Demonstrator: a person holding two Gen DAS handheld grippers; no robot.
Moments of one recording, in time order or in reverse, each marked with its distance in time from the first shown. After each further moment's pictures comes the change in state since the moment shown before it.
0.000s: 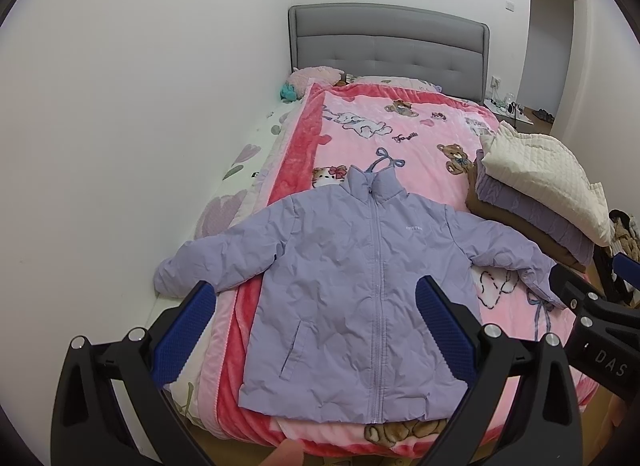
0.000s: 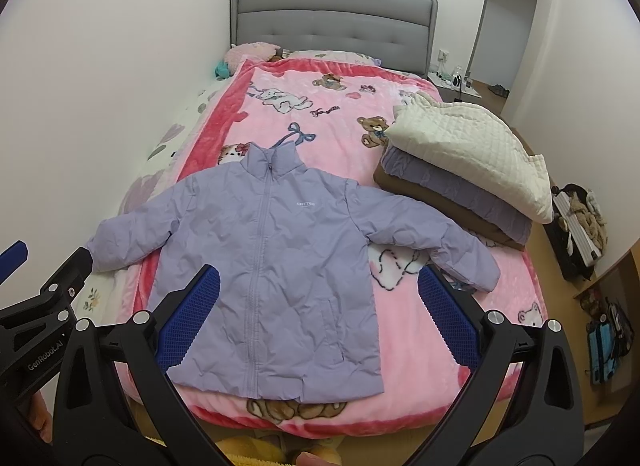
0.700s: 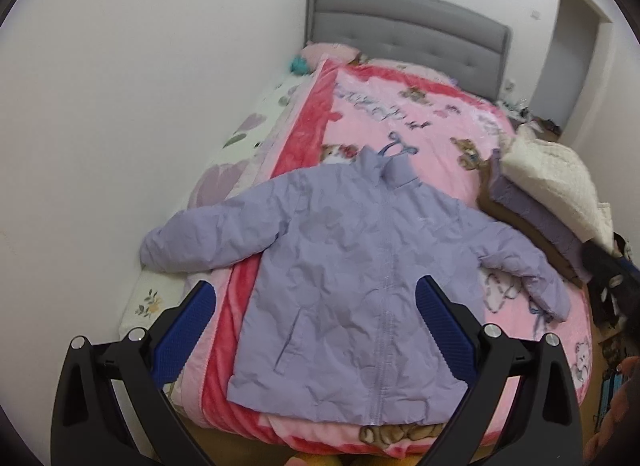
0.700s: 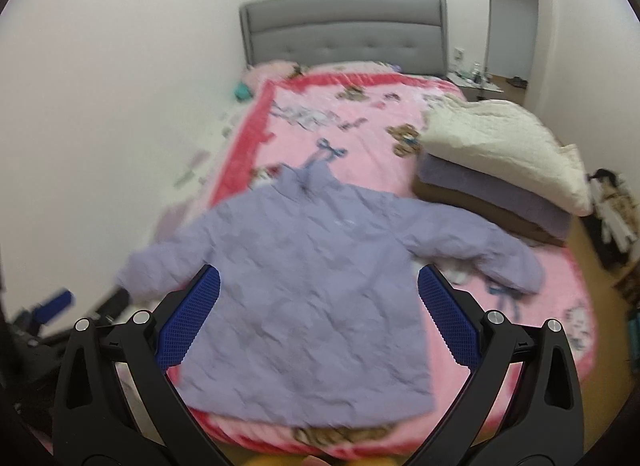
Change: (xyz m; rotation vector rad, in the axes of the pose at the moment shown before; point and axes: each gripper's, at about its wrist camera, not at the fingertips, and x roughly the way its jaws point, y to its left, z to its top) left arm 0.068 0.036 -0.017 -0.109 0.103 -0.031; right arm 0.025 0.011 -0.003 0.074 -0.077 0.175
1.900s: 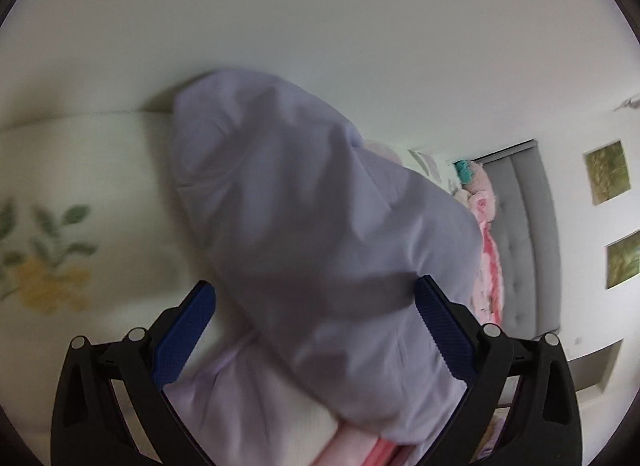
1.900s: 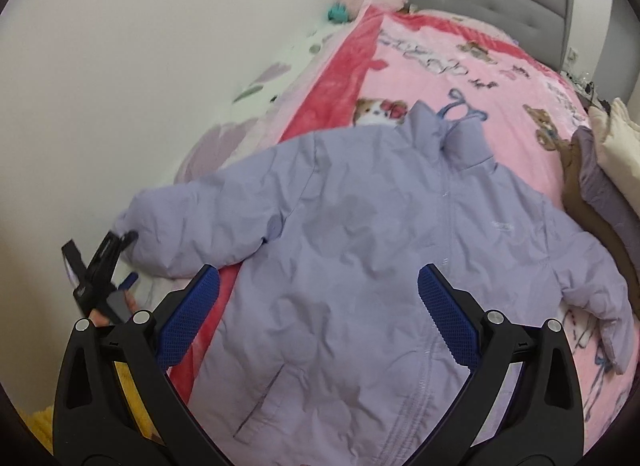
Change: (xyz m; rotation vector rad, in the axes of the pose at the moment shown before) left arm 0.401 0.371 -0.089 -1.097 -0.113 -0.228; right arm 0.278 0.182 -0.017 -0.255 0.272 0.131
